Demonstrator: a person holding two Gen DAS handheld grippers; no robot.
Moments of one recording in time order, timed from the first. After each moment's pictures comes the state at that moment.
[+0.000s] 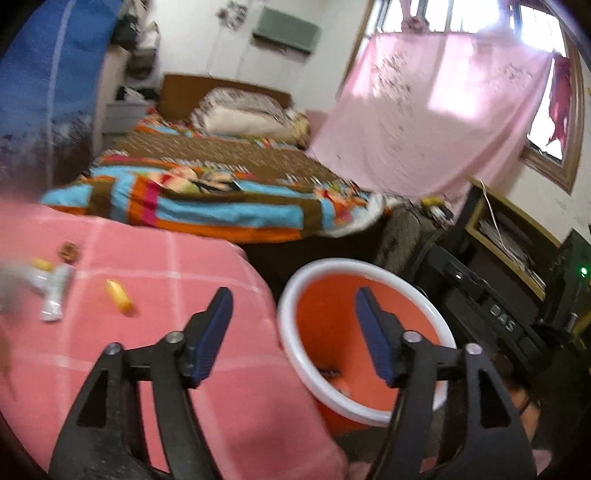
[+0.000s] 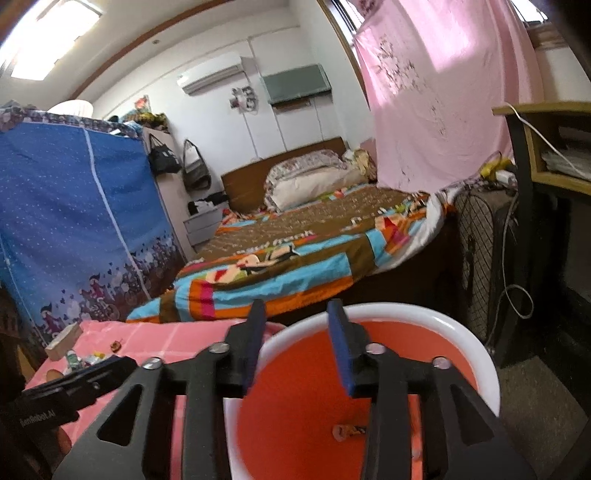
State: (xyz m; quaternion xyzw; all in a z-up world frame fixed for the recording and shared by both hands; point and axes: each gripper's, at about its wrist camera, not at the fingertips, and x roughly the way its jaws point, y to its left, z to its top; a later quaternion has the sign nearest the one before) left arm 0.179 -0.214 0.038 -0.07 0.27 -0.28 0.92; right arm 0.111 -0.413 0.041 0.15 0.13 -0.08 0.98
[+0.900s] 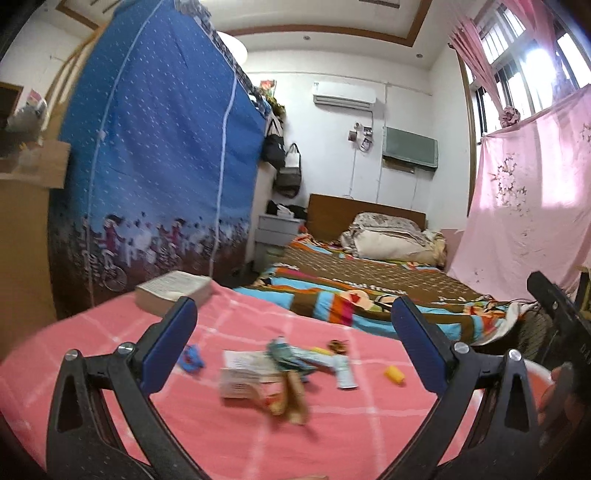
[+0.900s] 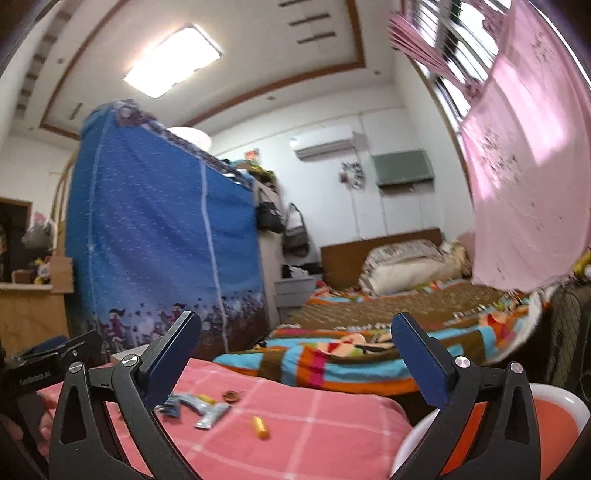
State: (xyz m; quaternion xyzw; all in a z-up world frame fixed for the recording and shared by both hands) left arm 0.122 -0.024 0.048 -0.07 0.05 0.00 1.00; right arm 0.114 -0.258 0.073 0.05 -0.05 0.08 0.99
